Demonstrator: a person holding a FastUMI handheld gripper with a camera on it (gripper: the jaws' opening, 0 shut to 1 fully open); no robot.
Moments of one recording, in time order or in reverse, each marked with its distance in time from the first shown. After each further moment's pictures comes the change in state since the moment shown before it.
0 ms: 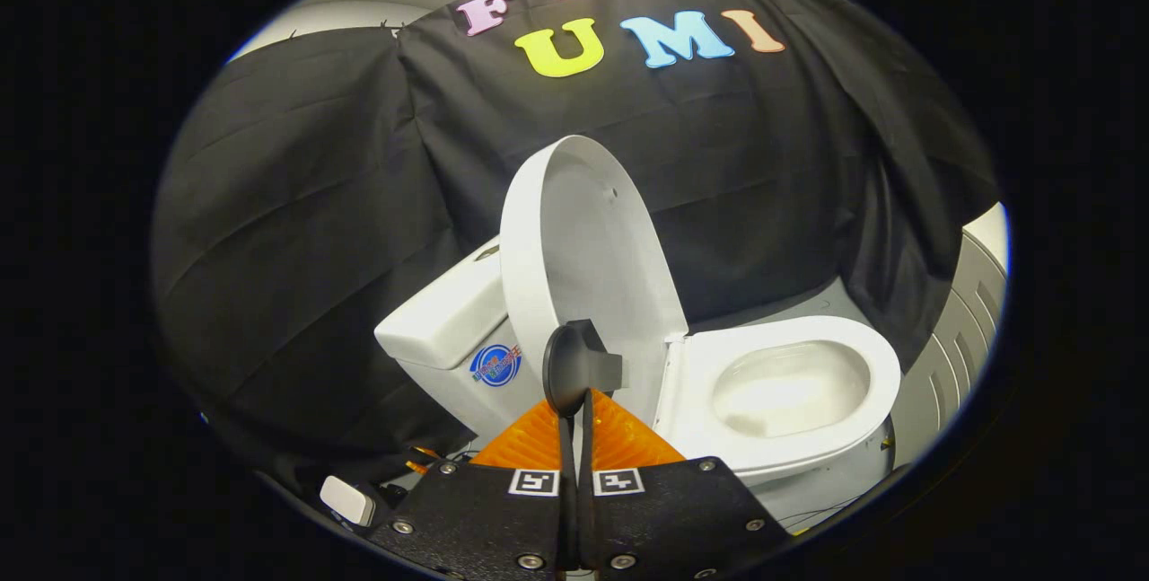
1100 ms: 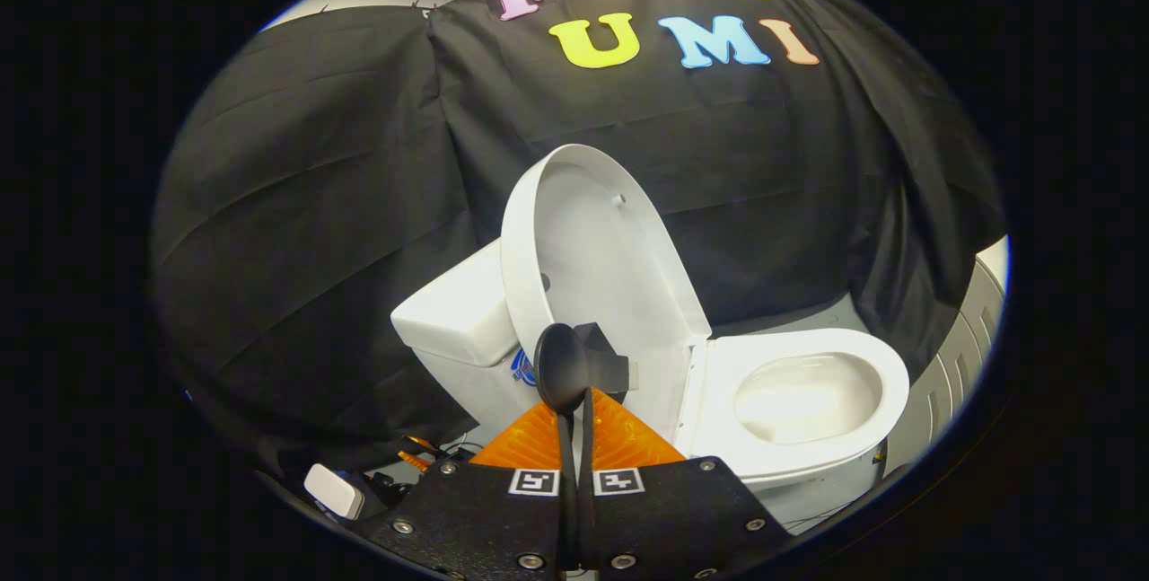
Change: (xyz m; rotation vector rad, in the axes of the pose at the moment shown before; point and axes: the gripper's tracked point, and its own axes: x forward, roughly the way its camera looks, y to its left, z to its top) arm 0.022 0.037 -0.008 -0.107 0.014 0.003
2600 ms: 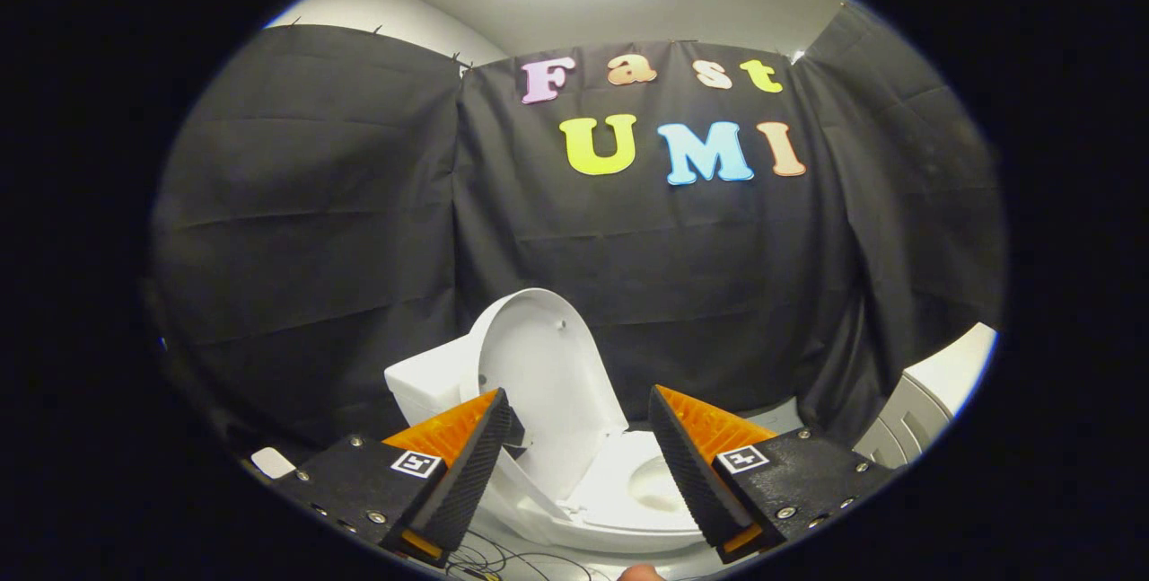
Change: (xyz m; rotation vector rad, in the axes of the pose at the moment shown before) arm -0.139 -0.095 0.105 -0.160 -0.334 -0.071
